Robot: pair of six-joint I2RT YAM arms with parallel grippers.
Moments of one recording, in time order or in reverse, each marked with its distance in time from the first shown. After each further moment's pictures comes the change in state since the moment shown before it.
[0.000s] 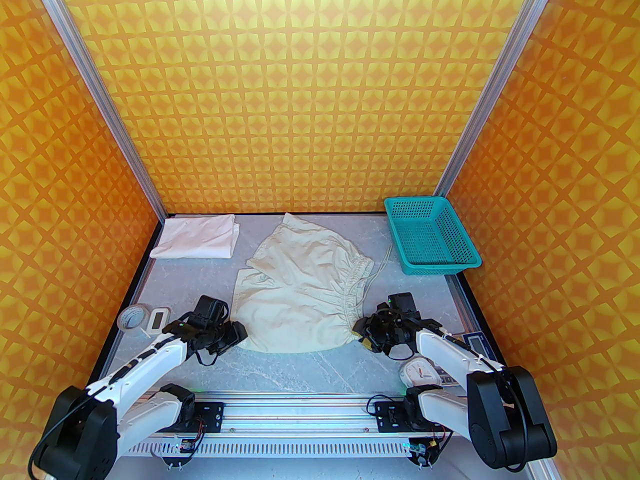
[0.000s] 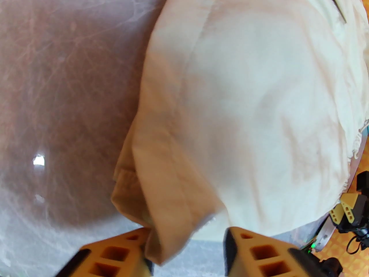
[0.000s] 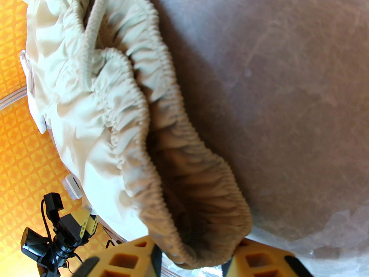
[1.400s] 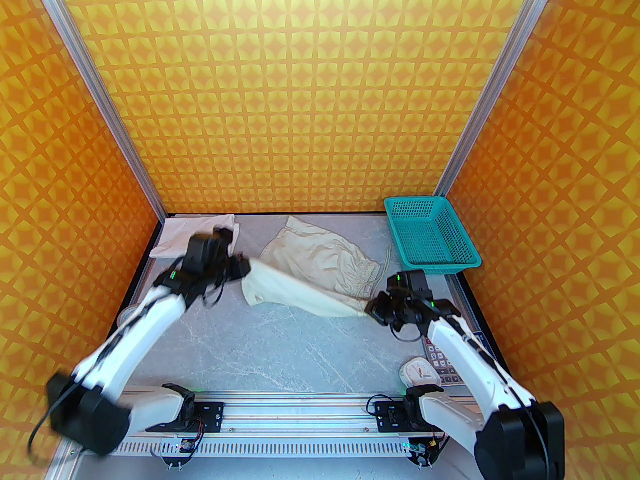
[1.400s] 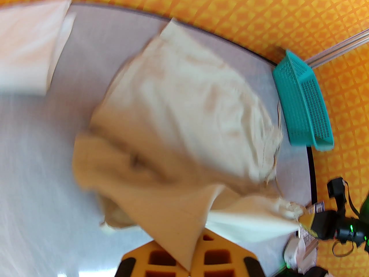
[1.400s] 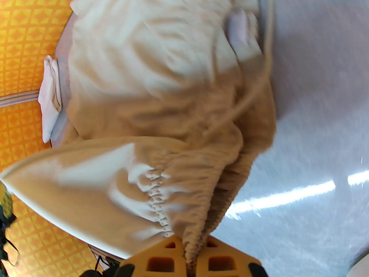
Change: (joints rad) left arm 0.026 0.280 0.798 -0.019 -0.035 0.345; right arm -0.006 -0.066 0.373 -0.308 0.194 -0.142
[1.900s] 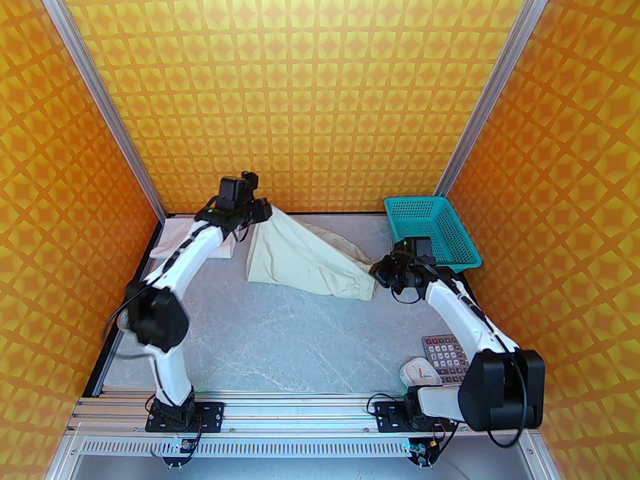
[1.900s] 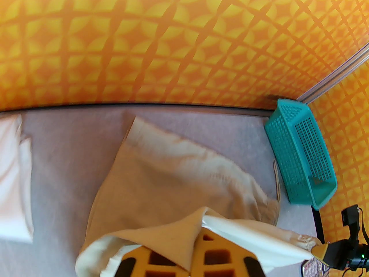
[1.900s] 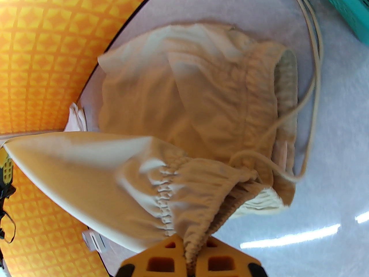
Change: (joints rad) left arm 0.016 0.637 0.745 0.000 0.032 0.100; right arm -0.115 0.262 0.231 0.157 -0.023 -0.009
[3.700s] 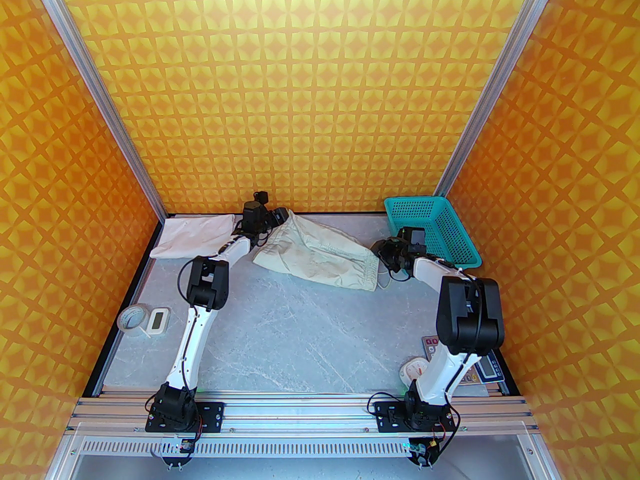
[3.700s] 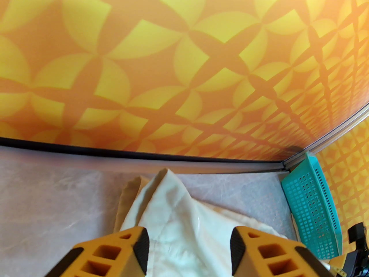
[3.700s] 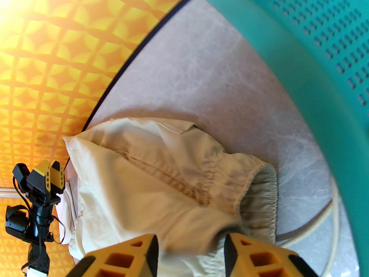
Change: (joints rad) left arm 0.064 0.580 0.171 0.657 0.135 -0.212; right arm -0.083 0.385 0.129 0.413 0.084 -0.031
